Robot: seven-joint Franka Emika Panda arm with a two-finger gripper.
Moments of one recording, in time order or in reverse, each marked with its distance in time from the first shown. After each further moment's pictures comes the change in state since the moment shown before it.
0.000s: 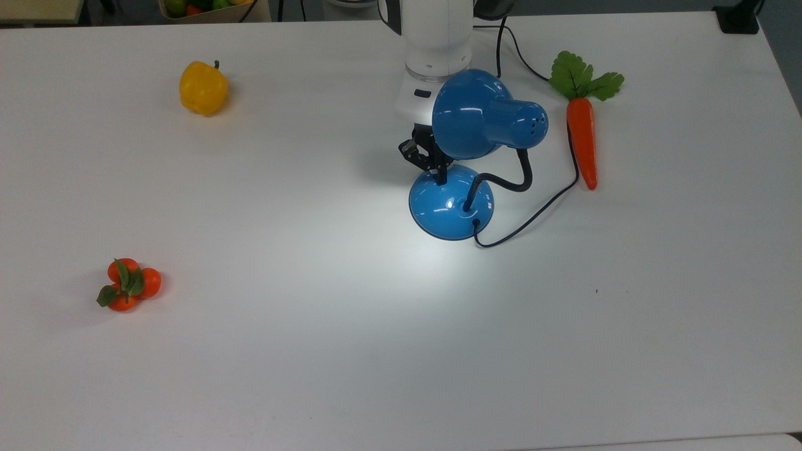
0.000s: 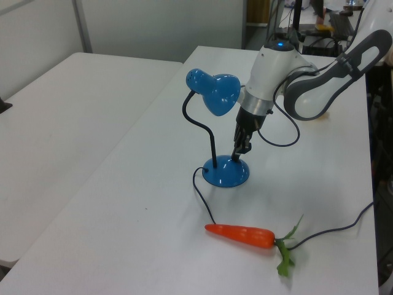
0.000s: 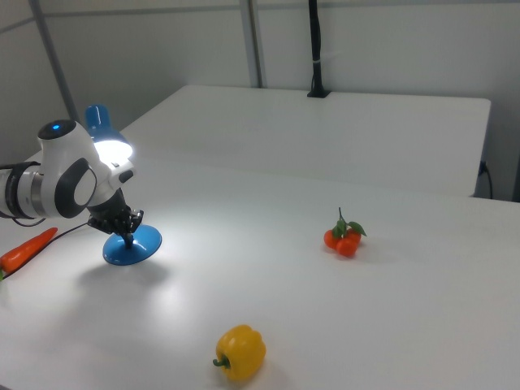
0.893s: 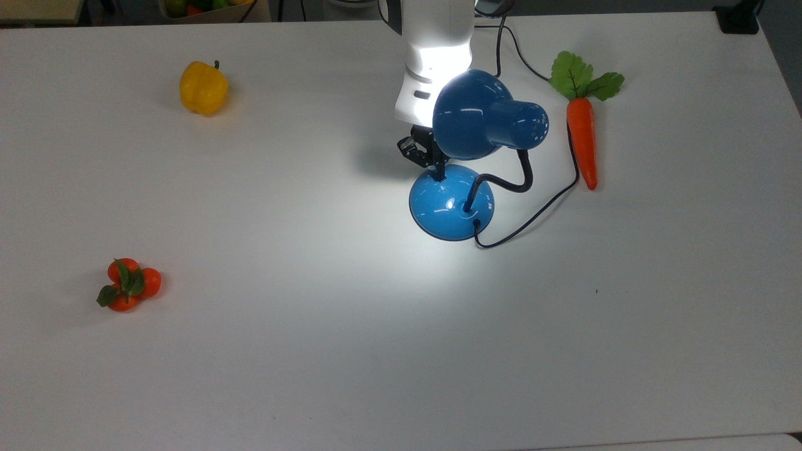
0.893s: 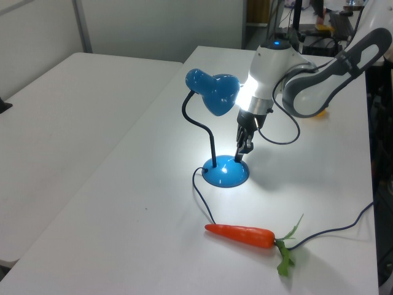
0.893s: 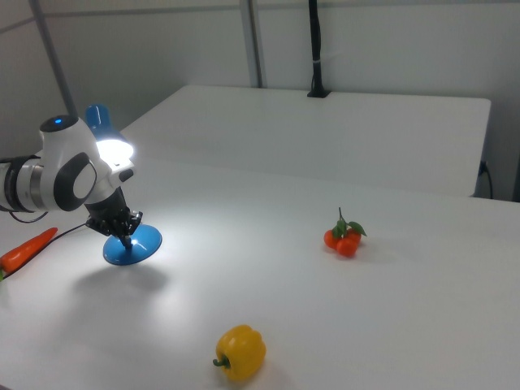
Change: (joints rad) arm -0.002 -0.009 0.001 0.022 0.000 -0.100 0.001
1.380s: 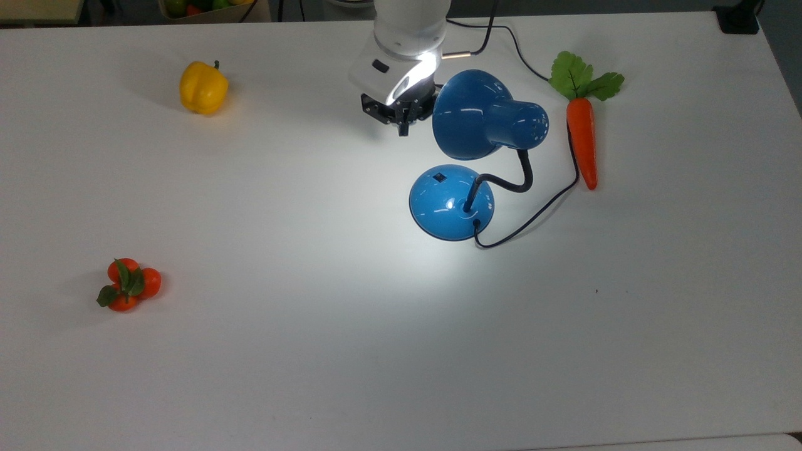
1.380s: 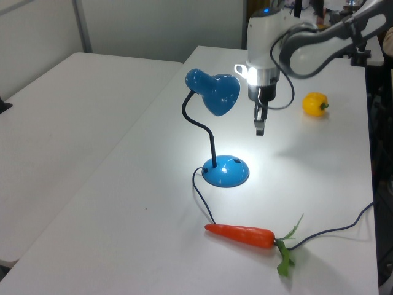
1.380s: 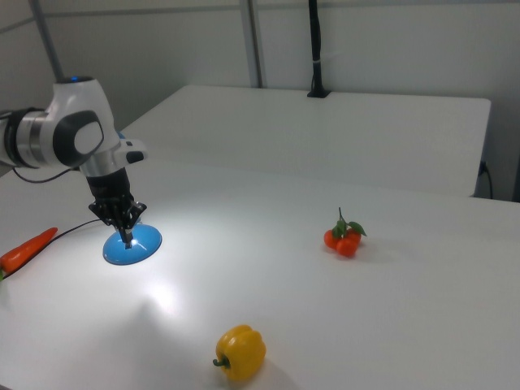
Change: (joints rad) arm -0.073 -0.092 -0.004 0.120 -0.001 -0.461 0.191
